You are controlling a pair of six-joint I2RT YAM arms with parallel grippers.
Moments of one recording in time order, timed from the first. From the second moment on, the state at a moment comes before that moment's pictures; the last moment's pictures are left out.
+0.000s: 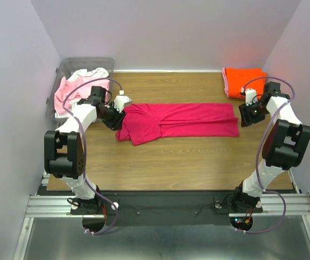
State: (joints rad) left arm -0.10 1.65 1.22 -0.70 0.46 0.66; right arm -0.32 1.77 1.40 -0.82 -0.28 -0.69
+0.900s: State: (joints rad) left arm -0.10 1.67 0.98 -0.57 0.51 0.56; right arm -0.32 1.93 1.31 -0.81 -0.40 -0.51
